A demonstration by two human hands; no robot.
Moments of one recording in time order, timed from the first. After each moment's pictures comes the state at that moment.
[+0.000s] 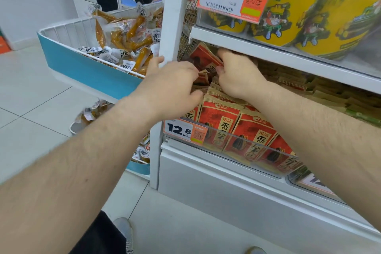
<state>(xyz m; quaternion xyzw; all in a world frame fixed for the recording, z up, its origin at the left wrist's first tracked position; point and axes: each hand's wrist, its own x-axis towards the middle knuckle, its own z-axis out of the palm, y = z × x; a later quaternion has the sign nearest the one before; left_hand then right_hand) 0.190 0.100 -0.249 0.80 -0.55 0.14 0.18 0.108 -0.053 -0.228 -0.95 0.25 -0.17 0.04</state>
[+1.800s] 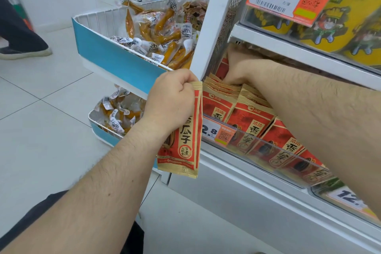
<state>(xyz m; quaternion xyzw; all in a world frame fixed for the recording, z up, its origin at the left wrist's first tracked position) 0.197 0.147 -0.281 0.76 -0.31 -0.04 0.56 0.188 -0.057 -0.229 -0.95 0.29 0.03 -0.05</state>
